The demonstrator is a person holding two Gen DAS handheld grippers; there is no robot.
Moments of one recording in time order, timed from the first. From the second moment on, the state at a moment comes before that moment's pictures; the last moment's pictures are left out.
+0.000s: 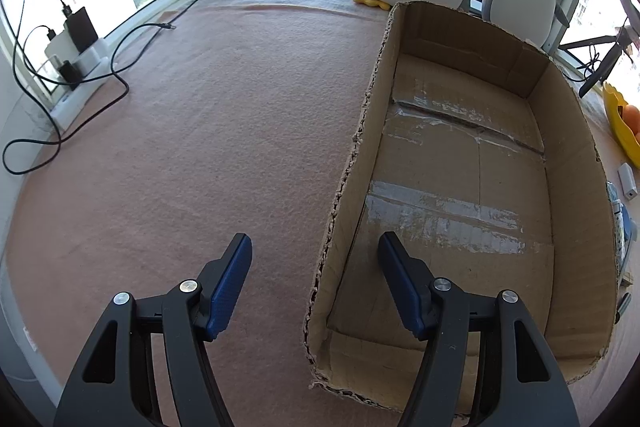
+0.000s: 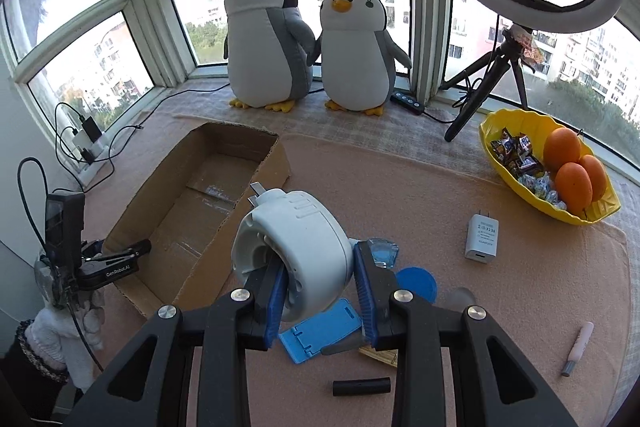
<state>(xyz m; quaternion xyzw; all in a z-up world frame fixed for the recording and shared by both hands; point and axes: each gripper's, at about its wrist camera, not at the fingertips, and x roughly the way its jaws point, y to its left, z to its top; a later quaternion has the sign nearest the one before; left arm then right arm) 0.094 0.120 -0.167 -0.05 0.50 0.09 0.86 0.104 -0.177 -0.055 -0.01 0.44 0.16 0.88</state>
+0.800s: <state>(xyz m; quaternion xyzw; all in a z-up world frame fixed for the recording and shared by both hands) 0.092 0.122 -0.167 -0.06 0.50 0.09 0.86 0.167 0.007 -0.122 -0.12 0.48 0.26 0.83</state>
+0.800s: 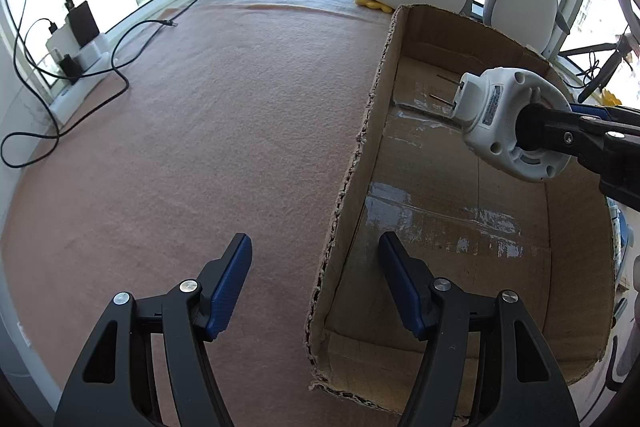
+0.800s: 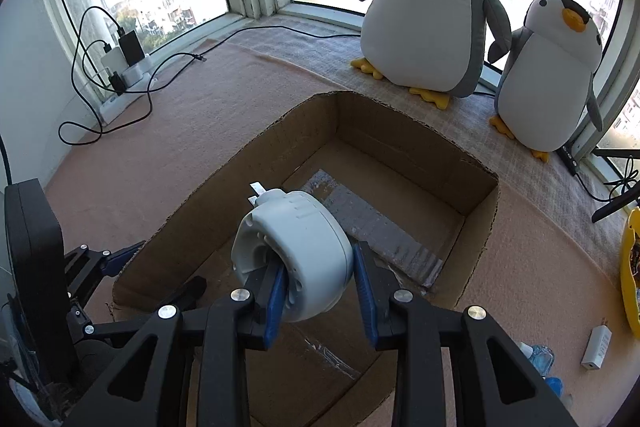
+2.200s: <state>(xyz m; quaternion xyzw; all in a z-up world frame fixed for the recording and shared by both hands) 0.092 0.120 -0.167 -0.05 0.50 0.09 0.86 0.098 -0.103 -0.068 -0.05 0.45 0.21 0.87</state>
